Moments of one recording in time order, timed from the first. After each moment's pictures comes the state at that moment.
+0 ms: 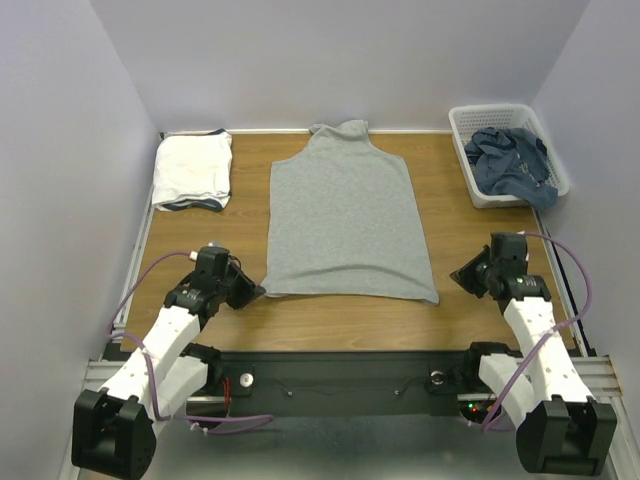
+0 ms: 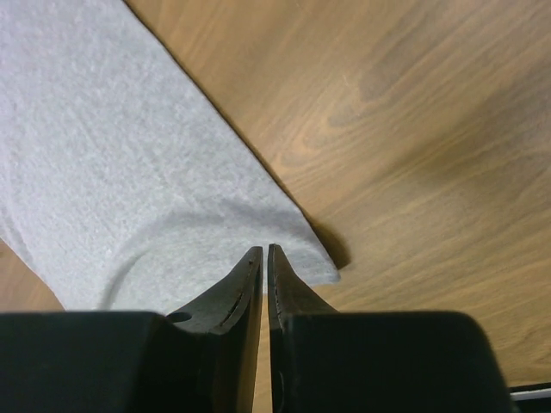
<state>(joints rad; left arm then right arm) -0.26 0.81 0.40 -0.46 0.15 -1.01 -0.07 0.81 0.56 -0.65 -0.09 0.85</state>
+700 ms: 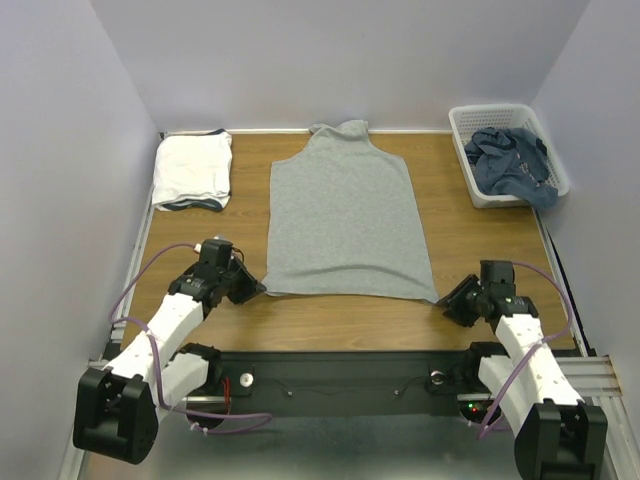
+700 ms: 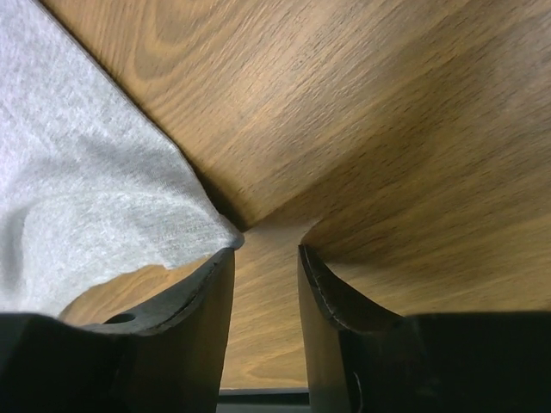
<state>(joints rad) -0.26 0.92 0.46 -0.46 0.16 -0.93 -0.07 0.76 0.33 -0.64 -0.20 0.82</state>
